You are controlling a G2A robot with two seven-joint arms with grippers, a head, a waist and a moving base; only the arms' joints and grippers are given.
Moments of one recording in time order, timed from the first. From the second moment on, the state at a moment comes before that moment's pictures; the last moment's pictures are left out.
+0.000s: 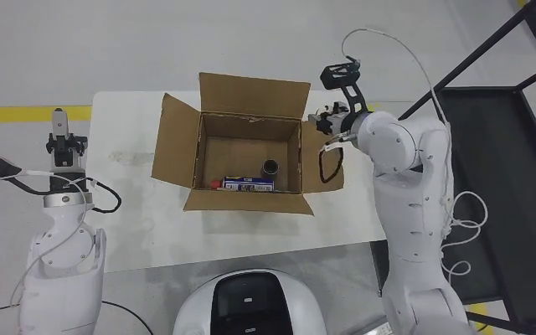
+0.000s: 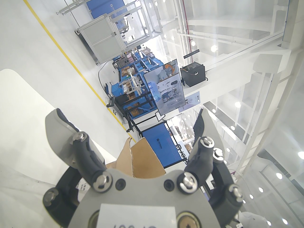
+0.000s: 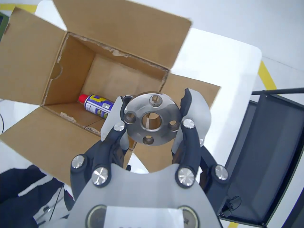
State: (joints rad) left arm 1.45 -1.25 -1.67 -1.75 0.12 -0.23 0.08; right arm -1.02 -1.39 1.52 -1.93 -1.15 0.03 1.37
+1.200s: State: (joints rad) left arm 1.45 -1.25 -1.67 -1.75 0.12 -0.23 0.08; right arm -1.24 -1.38 1.56 -1.64 -1.24 0.24 0.94
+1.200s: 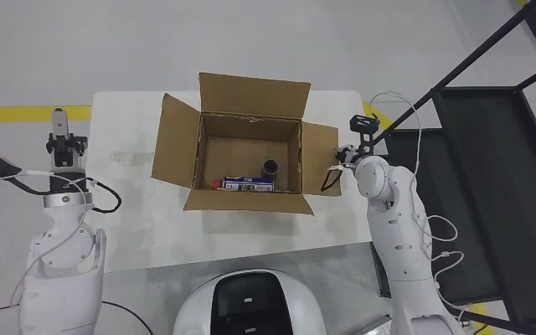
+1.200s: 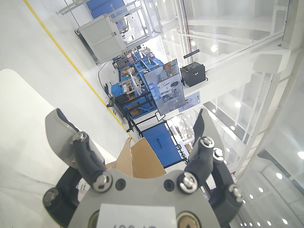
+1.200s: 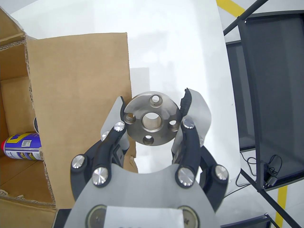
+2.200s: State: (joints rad) left arm 1.45 -1.25 -1.67 -1.75 0.12 -0.23 0.08; right arm -1.25 -1.38 1.55 -1.63 -1.23 0.23 0.92
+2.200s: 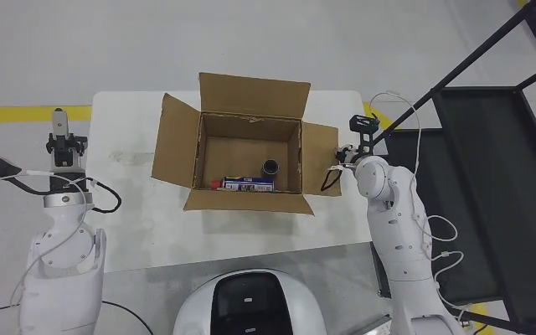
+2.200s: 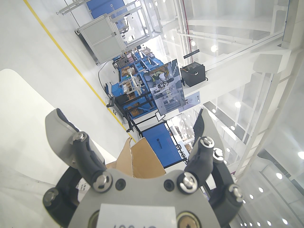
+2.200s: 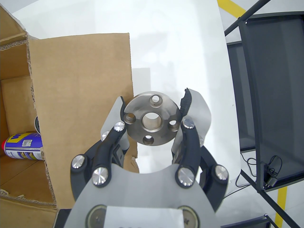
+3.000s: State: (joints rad) left arm 1.45 -1.25 -1.67 -1.75 0.12 -0.23 0.08; right arm -1.13 -1.38 1.53 -1.36 -1.14 0.20 0.80
